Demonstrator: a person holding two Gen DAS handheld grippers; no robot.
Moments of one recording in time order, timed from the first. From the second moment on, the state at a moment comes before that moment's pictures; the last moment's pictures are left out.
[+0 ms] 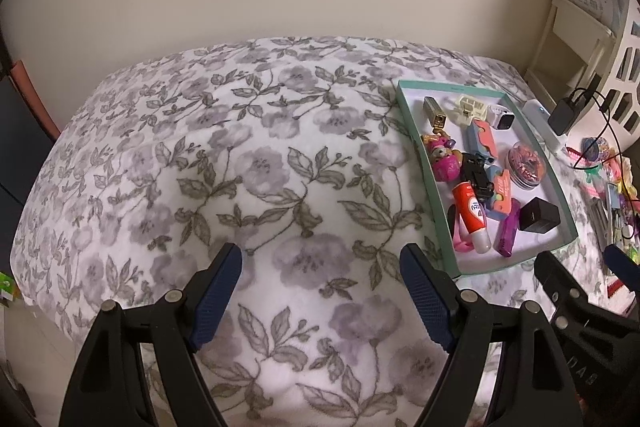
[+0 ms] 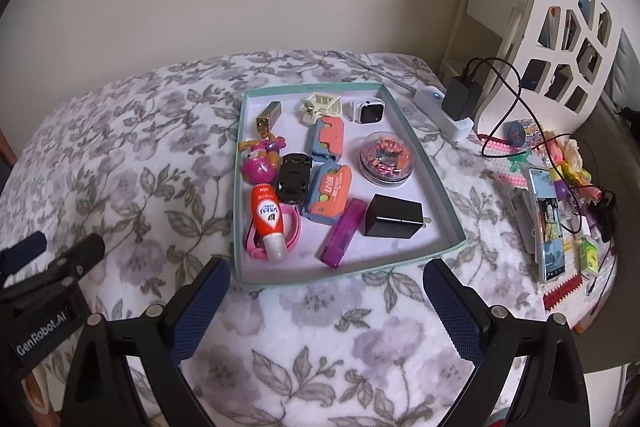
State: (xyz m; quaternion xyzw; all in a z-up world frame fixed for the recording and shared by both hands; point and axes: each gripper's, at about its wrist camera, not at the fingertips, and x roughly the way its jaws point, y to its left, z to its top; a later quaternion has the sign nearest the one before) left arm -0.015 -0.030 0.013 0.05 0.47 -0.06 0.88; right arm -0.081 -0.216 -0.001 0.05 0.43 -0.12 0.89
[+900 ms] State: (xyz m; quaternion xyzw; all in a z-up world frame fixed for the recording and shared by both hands) left arm -0.019 -0.032 0.015 0.06 0.47 -0.06 0.88; right arm -0.097 -0.224 0.002 0.07 0.41 -0.14 0.90
